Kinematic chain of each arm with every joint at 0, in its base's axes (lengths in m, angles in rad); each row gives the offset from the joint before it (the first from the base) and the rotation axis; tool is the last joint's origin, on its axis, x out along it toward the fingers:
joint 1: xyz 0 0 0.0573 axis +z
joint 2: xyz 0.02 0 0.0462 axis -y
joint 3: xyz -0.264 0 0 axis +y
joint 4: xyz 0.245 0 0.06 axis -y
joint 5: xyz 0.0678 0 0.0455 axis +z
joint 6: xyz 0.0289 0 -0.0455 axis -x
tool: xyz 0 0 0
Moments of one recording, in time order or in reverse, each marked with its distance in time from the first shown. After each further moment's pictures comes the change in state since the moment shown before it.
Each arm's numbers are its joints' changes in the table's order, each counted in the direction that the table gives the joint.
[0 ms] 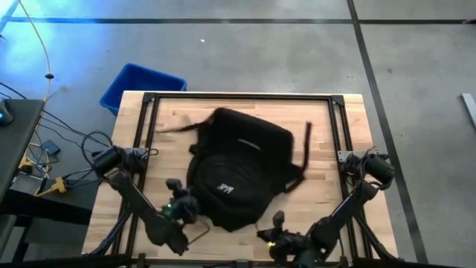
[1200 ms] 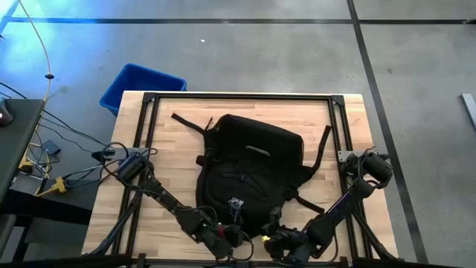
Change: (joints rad) left arm 0.192 -0.236 -0.021 1.425 -0.210 -1.205; right arm -0.032 0.001 0.000 -0.027 0.016 -0.011
